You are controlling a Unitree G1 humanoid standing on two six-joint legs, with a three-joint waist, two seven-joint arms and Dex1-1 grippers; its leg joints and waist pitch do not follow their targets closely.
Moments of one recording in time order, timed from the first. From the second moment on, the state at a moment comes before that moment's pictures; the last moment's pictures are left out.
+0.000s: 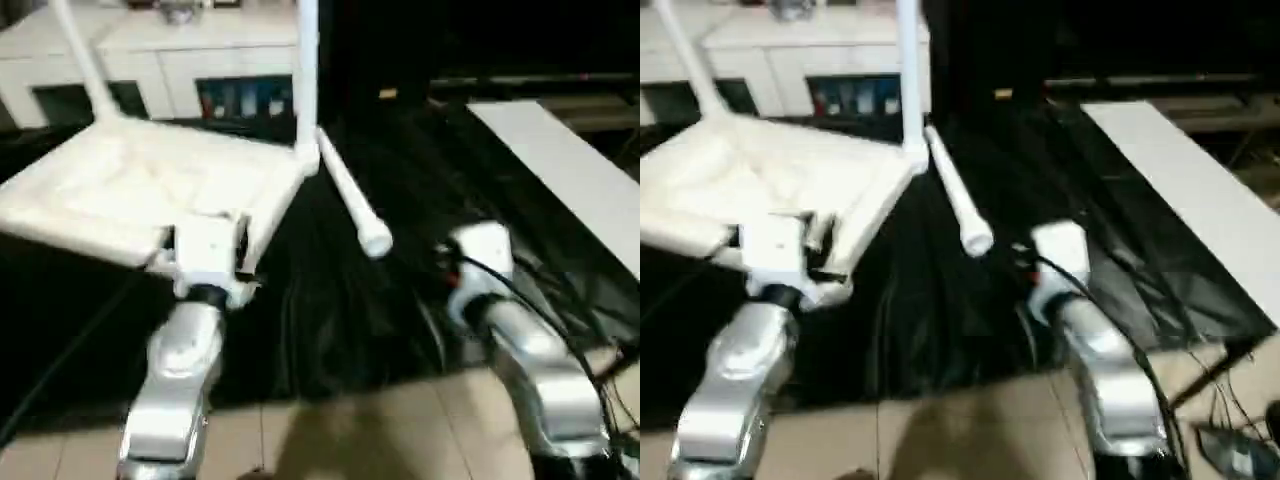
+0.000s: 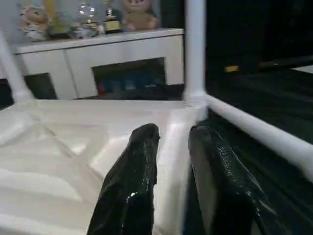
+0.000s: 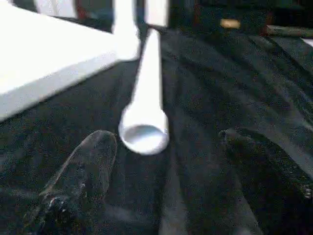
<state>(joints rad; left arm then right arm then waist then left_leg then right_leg) -0.08 0.04 -0.03 -0.33 0.09 0.37 -0.01 -0.16 -0.16 0.04 -0.19 0.08 0.54 0.25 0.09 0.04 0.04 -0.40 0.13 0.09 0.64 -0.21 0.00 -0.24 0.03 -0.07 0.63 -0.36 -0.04</state>
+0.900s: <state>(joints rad) -0.08 0.16 -0.02 -0.34 0.10 0.39 -0.10 -0.45 -0.13 0.01 0.06 0.14 0.60 0.28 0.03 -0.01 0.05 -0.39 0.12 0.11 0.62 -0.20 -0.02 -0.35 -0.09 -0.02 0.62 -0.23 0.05</state>
